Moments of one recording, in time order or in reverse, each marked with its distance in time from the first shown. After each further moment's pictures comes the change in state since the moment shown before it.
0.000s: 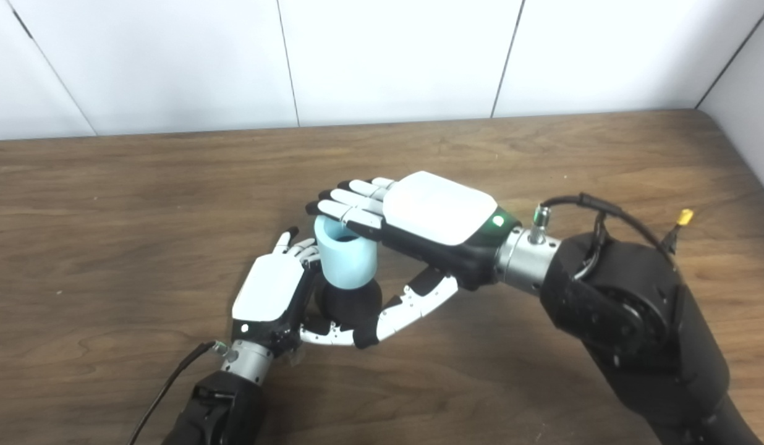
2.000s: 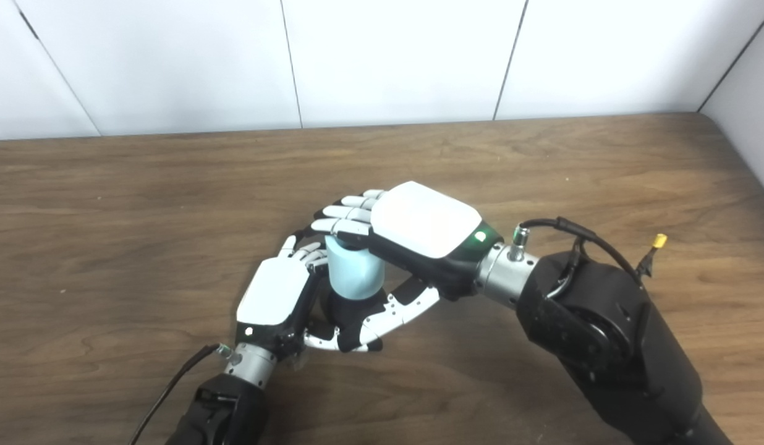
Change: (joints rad) left arm 0.008 -0.001 -0.003 -0.006 0.005 -0.003 -0.013; right arm 0.039 0.024 0.096 0.058 -0.093 0.011 -0.094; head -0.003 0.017
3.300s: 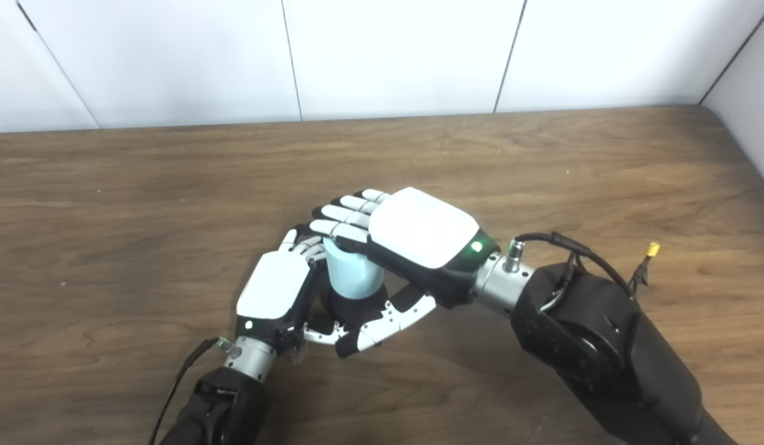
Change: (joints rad) left arm 0.002 0.004 0.003 -0.003 0.002 -0.007 -0.005; right arm 0.036 -0.034 0.086 -0.001 -0.065 -0.008 -0.082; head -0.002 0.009
